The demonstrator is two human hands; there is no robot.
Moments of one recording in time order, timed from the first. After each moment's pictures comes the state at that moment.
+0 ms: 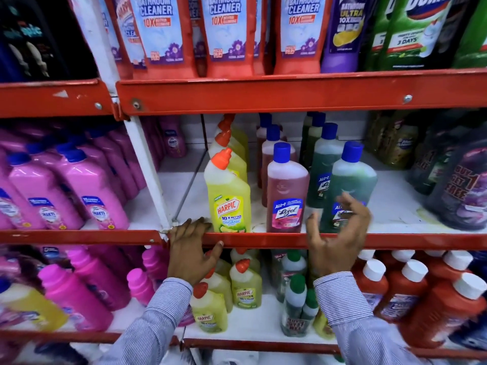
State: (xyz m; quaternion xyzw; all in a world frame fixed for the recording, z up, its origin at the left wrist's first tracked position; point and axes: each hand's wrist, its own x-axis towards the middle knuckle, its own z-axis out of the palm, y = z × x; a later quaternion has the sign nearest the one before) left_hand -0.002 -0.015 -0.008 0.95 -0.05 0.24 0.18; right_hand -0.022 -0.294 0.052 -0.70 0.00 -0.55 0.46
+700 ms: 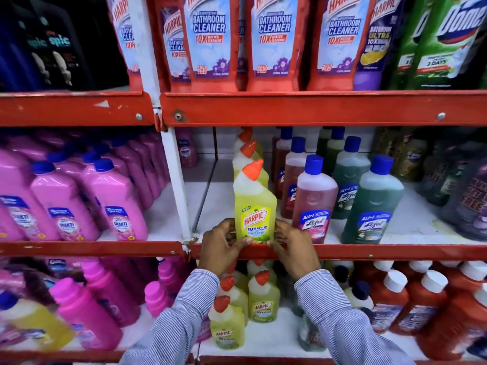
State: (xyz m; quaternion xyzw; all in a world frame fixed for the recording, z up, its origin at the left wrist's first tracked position) left_hand 0.025 -0.012 0.017 0.86 -0.06 0.16 0.49; right_hand 0.008 -0.209 0.043 -0.90 -0.14 -0.16 0.37
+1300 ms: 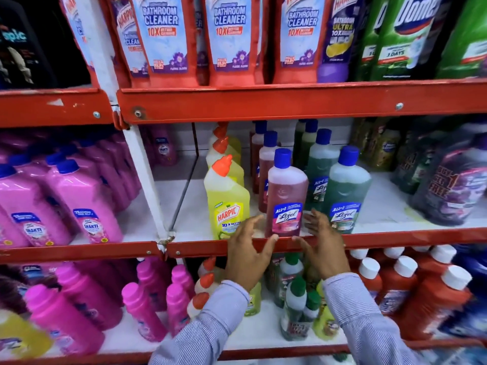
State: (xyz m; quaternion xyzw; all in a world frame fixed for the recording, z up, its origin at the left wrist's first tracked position) left_hand -0.015 -0.125 0.026 0.83 -0.11 0.27 0.48; right_hand -0.007 -0.306 0.032 -0.88 -0.03 -0.21 0.42
